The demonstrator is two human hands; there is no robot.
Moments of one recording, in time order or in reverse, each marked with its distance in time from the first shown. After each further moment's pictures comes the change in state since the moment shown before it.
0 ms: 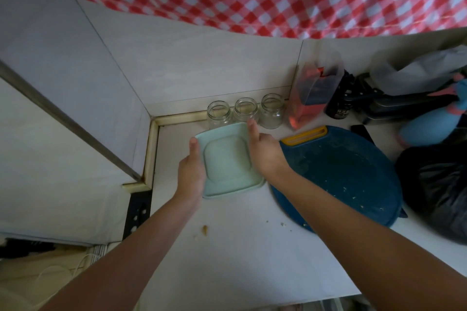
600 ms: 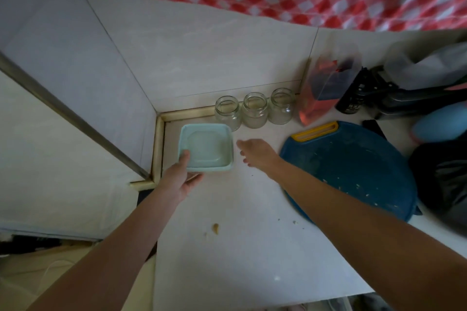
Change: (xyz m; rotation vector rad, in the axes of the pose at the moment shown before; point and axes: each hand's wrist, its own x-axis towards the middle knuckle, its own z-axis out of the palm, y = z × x) left_hand 0.070 -0.031 -0.054 -0.363 -0.047 -0.426; right_hand 0.046 0.017 0.048 -0.021 -0.254 0.123
